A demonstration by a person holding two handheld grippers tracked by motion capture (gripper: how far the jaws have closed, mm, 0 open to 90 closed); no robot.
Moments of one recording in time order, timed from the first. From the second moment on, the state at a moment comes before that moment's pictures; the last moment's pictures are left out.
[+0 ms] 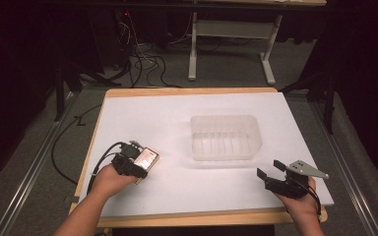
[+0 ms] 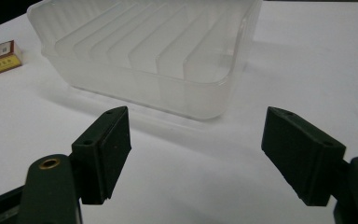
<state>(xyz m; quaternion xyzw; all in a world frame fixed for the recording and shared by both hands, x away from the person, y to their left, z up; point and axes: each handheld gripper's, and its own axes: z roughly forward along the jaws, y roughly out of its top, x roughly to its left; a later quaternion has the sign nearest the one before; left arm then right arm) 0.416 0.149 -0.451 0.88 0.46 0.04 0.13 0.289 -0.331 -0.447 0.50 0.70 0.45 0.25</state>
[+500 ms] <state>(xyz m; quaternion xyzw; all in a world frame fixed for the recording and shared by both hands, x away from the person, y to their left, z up) 0.430 0.140 -0.447 0.90 0.44 0.01 0.06 0.287 -0.334 -0.447 0.51 0.69 0.46 0.24</state>
